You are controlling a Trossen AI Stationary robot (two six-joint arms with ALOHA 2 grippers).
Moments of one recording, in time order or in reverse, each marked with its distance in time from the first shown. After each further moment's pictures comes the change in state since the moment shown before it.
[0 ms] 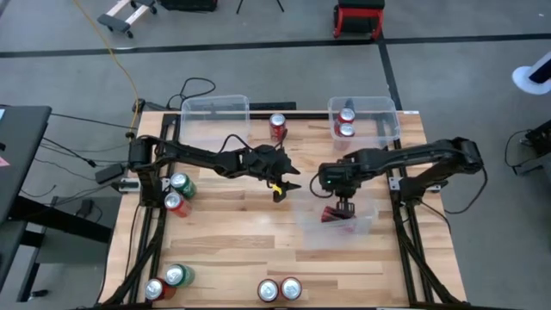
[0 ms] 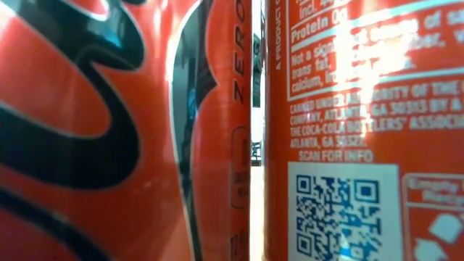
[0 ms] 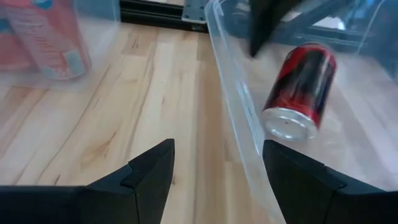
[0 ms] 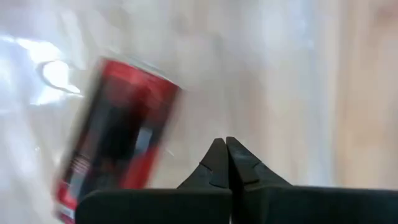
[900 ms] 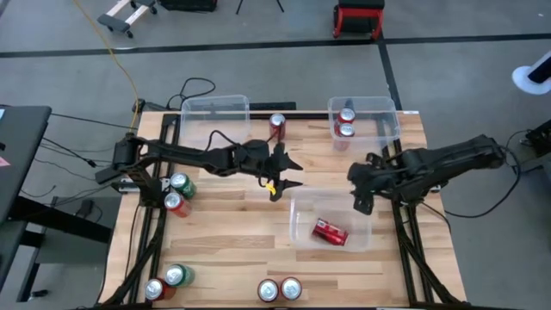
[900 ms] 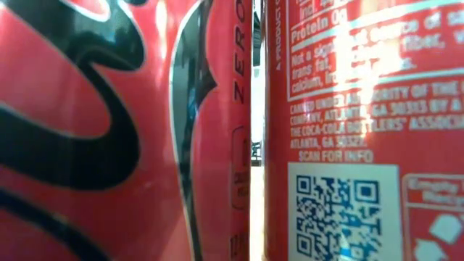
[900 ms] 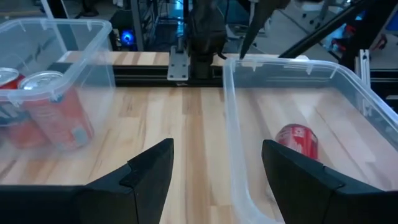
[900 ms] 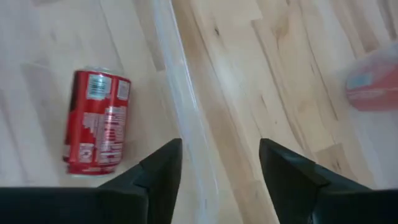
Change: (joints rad) left arm -0.037 -0.132 0.033 -0.022 0.002 0.077; right arm 0.212 -0.303 0.006 -0.111 0.280 0.392
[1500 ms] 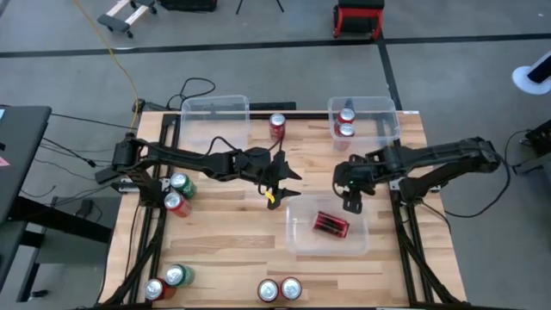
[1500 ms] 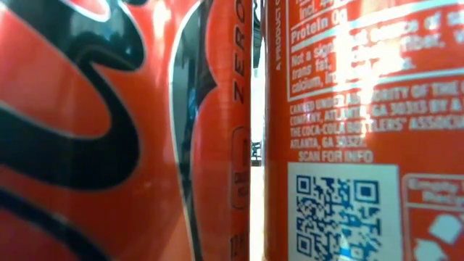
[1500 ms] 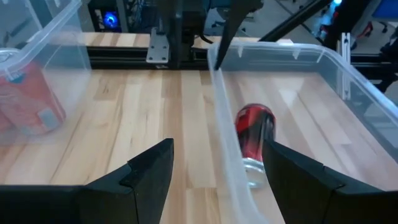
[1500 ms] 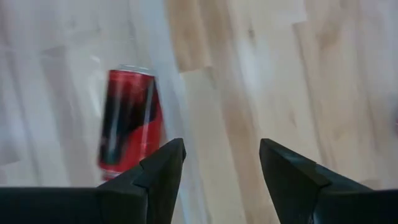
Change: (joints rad) left arm -0.045 0.000 0.000 -0.062 0.000 -0.026; right arm -0.118 0.101 -0.022 0.135 -0.203 -0.209
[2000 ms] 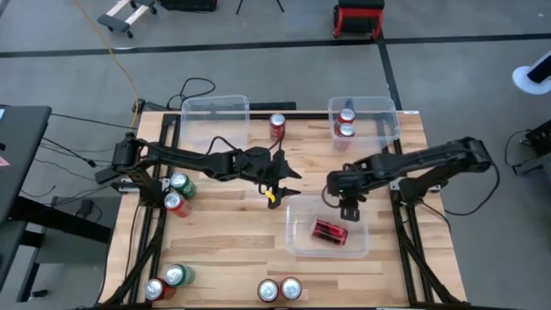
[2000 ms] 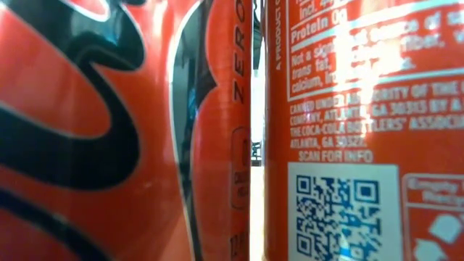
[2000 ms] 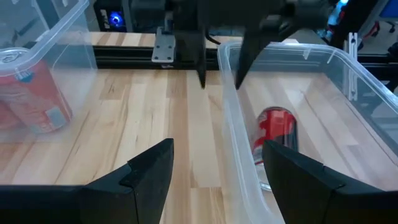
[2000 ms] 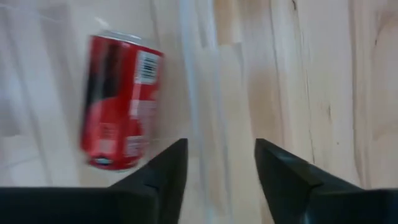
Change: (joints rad) left arm 0.000 0.000 0.000 0.000 -0.017 0.000; right arm 0.018 0.125 0.000 0.007 -0.065 -0.042
